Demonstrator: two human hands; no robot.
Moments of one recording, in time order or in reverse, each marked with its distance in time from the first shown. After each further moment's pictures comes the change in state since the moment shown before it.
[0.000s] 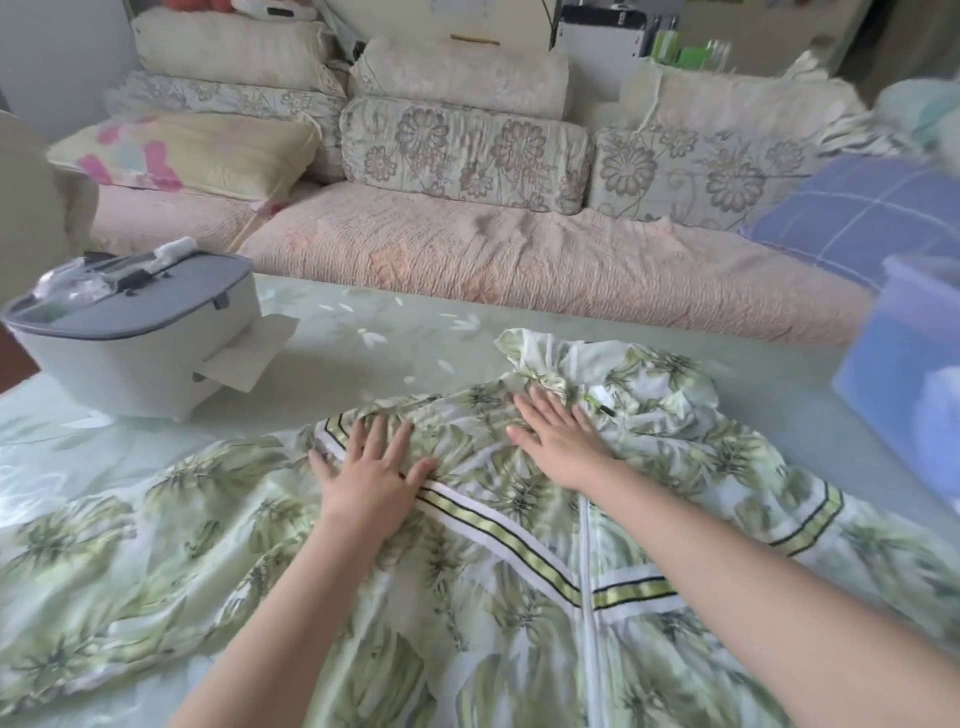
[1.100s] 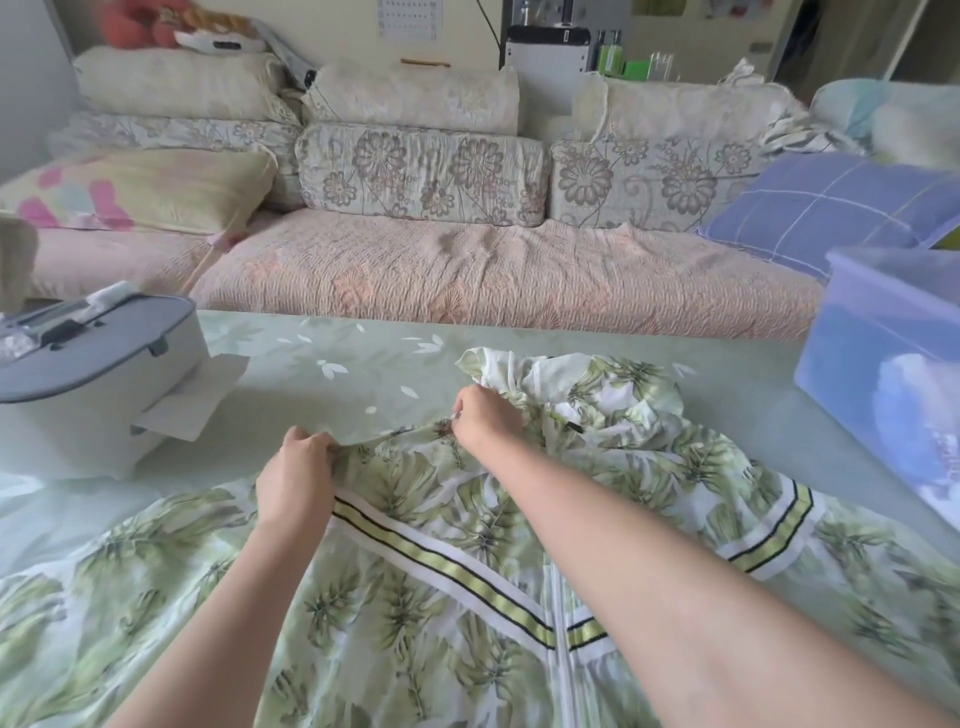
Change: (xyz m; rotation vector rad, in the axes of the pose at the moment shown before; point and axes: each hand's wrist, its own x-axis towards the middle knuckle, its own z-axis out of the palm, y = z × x) left_hand 0.037 -0.017 -0.016 -0.231 0.430 -0.090; right_hand 0.048 -0.053 -0.034 0.265 0.315 0.234
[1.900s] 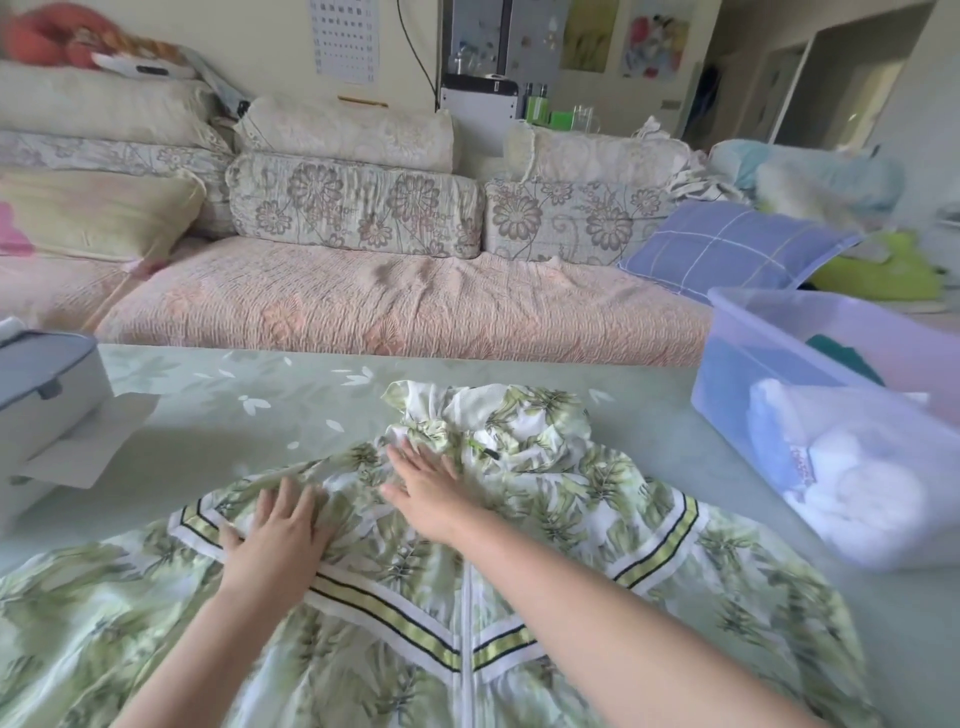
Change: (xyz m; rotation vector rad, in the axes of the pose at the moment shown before) left_hand -0.040 0.040 0.007 0.229 -0.401 0.178; right_hand -0.054 0.044 -0.007 0.022 -0.295 -0.273
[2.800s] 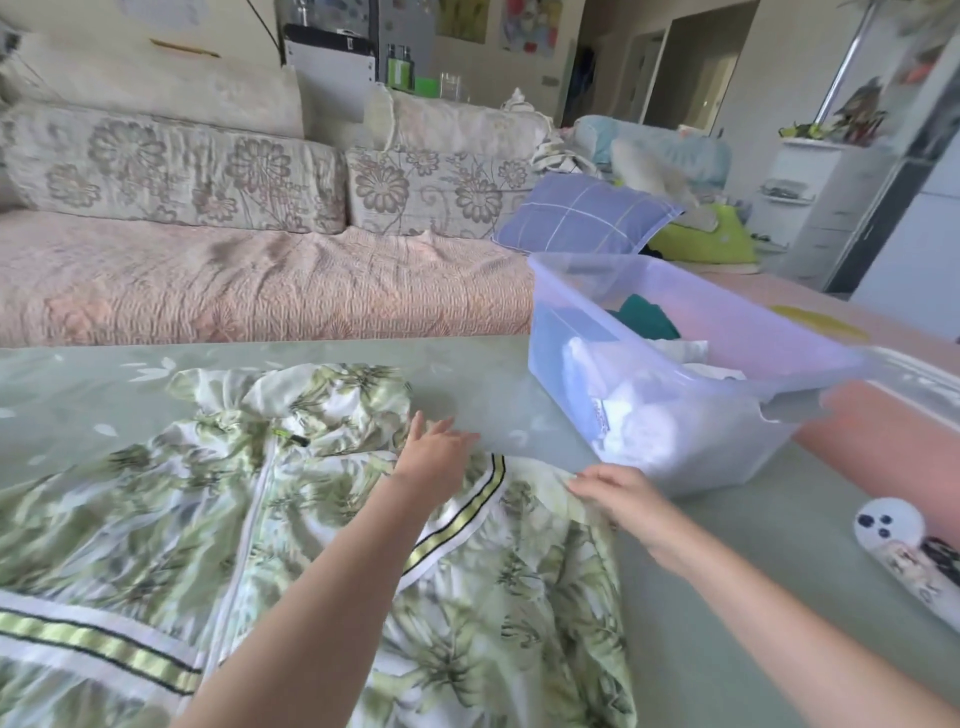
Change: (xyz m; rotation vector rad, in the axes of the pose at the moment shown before) left_hand 0.013 0.331 0.024 0.076 -0.021 0.712; right_hand -0.261 0.248 -0.102 0.794 0.466 0.563
